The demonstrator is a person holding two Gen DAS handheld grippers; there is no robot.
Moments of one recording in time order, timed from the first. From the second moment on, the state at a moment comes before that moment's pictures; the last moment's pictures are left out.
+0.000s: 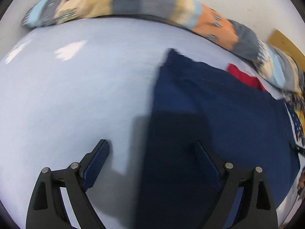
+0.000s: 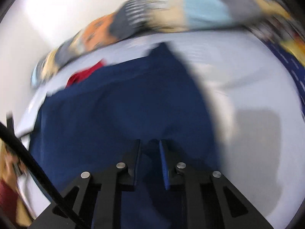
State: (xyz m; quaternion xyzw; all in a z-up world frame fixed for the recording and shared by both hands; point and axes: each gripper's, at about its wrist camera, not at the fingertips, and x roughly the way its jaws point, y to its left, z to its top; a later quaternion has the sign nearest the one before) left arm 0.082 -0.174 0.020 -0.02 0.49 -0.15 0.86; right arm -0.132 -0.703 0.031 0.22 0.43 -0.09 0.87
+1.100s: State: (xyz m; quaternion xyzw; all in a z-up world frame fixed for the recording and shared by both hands) left arm 0.023 -0.152 0.001 -0.33 0.51 -0.22 0.77; right arm -0.184 -0.727 -0.016 0.51 0.27 -0.04 0.82
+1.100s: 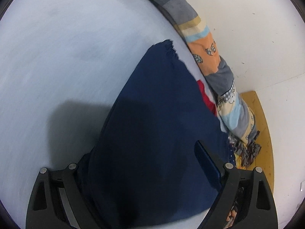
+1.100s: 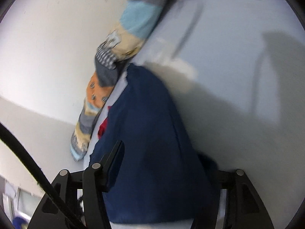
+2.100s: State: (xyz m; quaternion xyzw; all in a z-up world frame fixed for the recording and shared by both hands) left arm -0.128 -0.030 0.051 -0.18 0.48 -0.15 0.85; right arm -0.387 -0.685 0.036 0.36 0.36 -0.17 0.84
